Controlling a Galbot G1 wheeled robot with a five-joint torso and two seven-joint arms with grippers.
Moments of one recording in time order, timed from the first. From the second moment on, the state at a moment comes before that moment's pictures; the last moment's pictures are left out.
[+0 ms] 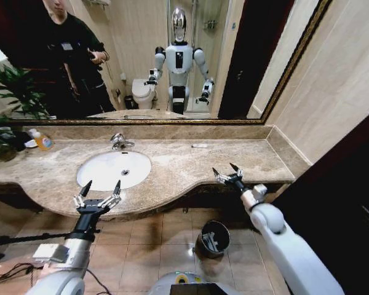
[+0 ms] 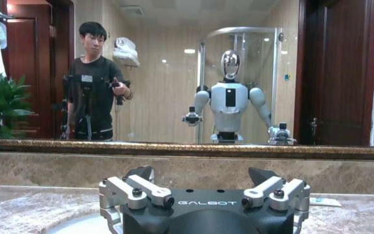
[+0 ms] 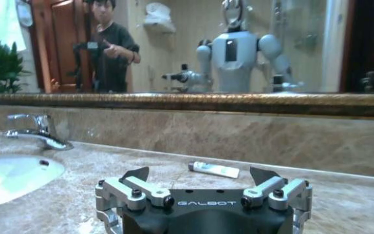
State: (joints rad) left arm 1.84 -1.36 -0.82 -2.47 -0.37 0.04 0.05; right arm -1.07 1.03 0.39 1.80 0.52 -0.14 -0.15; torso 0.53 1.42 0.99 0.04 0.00
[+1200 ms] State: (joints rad) left arm 1.84 -1.36 -0.82 -2.47 -0.37 0.04 0.05; right arm -0.17 1.28 0.04 0.72 0.31 -0.10 -0.53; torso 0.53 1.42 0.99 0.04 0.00
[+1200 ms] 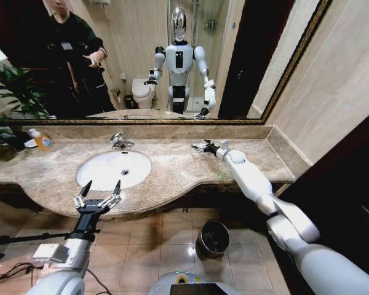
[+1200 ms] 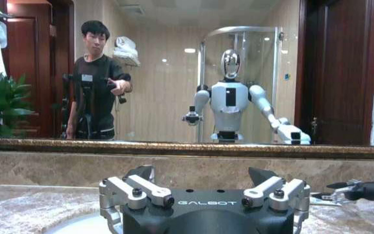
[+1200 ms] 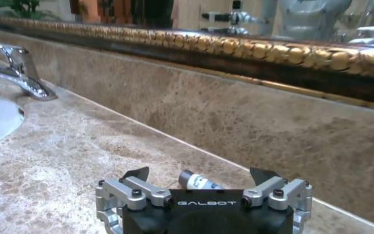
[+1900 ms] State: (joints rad) left arm 1.84 -1.36 -0.82 -2.47 -0.37 0.04 0.05; right arm -0.14 1.37 0.08 0.59 0.17 -0.11 -0.48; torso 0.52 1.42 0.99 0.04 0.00
